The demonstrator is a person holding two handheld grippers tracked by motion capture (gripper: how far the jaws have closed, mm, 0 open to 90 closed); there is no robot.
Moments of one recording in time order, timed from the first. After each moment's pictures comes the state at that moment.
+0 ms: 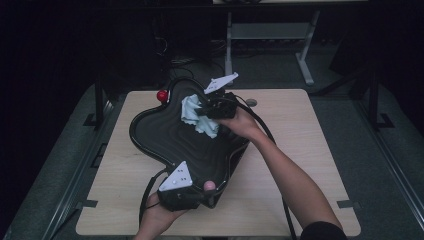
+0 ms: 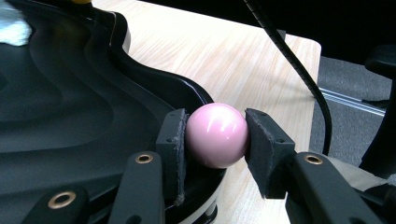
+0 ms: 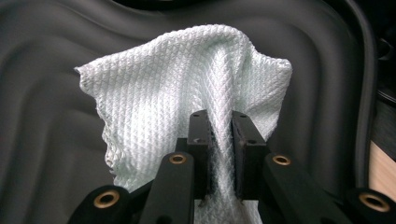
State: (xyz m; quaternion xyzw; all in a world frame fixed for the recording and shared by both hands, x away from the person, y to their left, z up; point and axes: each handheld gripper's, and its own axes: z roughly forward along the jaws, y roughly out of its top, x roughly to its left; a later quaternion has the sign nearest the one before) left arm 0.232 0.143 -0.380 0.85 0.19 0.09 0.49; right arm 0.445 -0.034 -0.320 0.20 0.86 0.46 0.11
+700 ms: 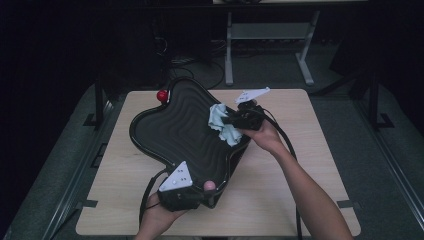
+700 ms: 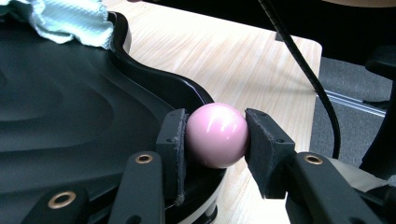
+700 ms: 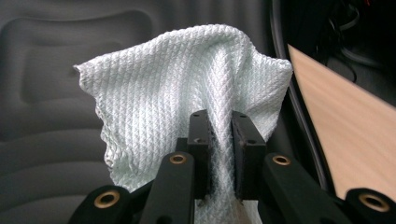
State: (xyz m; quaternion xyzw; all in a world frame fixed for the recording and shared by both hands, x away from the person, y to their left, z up) left arm 0.232 0.143 -0.380 0.85 0.19 0.09 0.49; right arm 0.432 -0.106 -0.358 0.27 0.84 0.46 0.11
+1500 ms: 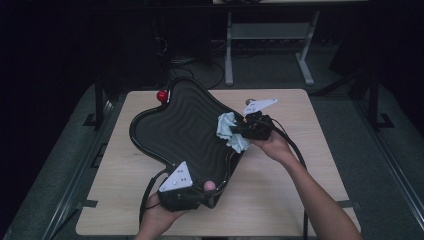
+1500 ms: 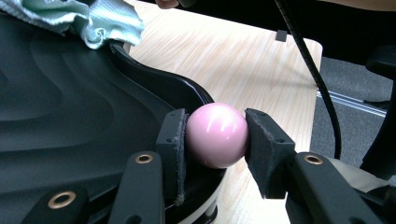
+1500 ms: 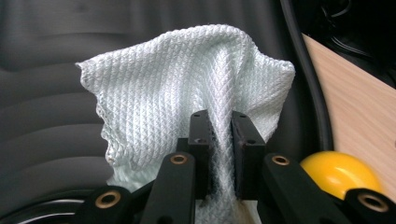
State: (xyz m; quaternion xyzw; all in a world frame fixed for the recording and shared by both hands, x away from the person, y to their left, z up) left arm 0.231 0.143 -0.380 0.85 0.19 0.09 0.49; right arm 0.403 -0.120 -0.369 0.26 0.85 0.43 0.12
